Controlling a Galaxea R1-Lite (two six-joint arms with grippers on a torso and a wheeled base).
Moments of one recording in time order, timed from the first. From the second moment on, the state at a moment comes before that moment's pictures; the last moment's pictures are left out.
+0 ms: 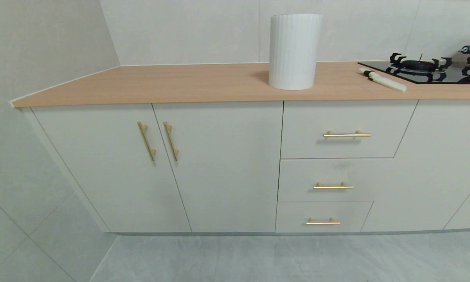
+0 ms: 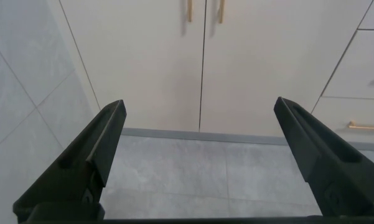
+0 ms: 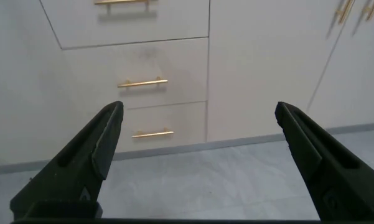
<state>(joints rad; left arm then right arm) 0.00 0.00 0.00 0.00 0.06 -0.02 0.00 0.00 0.00 -0.03 -0.12 0.04</state>
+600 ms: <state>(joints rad) 0.00 0.00 0.00 0.00 0.06 -0.01 0.00 0.00 0.00 0.00 0.01 0.00</state>
